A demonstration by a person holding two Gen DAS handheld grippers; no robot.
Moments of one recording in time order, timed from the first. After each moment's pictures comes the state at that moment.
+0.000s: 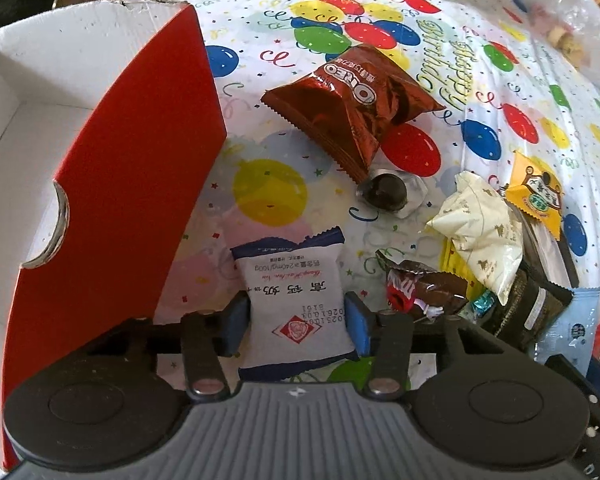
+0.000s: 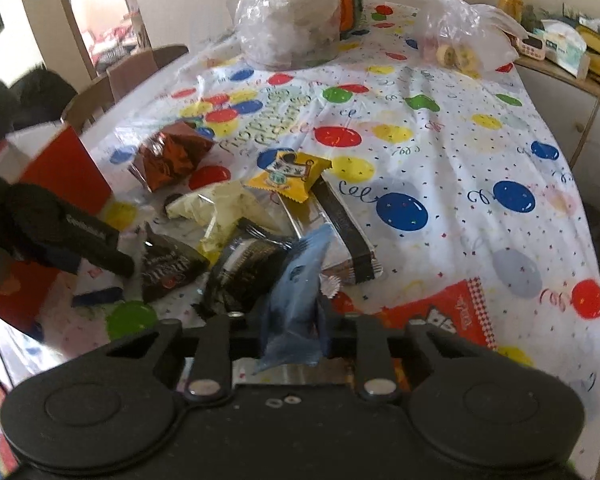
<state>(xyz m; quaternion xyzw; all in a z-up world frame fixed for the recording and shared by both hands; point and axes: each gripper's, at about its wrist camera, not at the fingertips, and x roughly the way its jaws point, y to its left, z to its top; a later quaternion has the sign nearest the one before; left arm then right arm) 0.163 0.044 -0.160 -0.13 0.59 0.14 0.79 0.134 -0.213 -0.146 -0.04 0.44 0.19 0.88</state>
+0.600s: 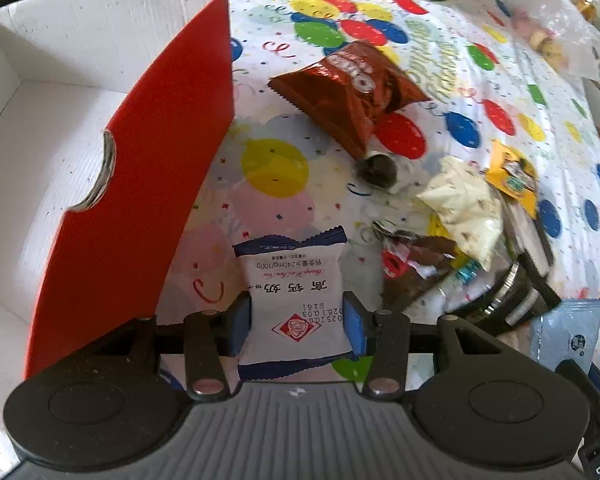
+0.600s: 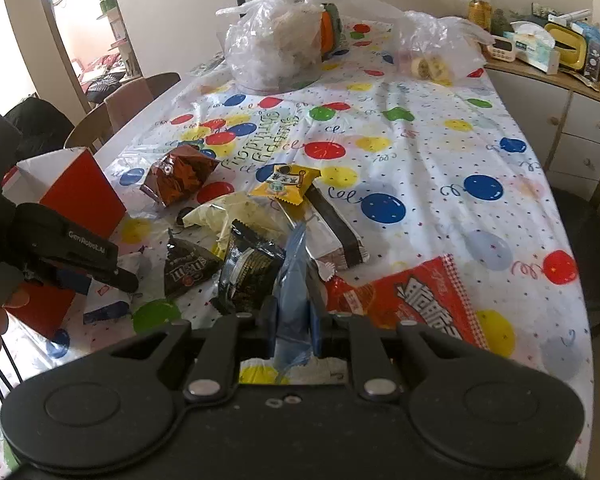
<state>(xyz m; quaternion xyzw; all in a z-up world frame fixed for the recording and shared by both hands) 0.136 0.051 -0.148 -0.16 0.58 0.10 0.79 0.095 -0.223 -0.122 -0.02 0.41 0.17 0.89</state>
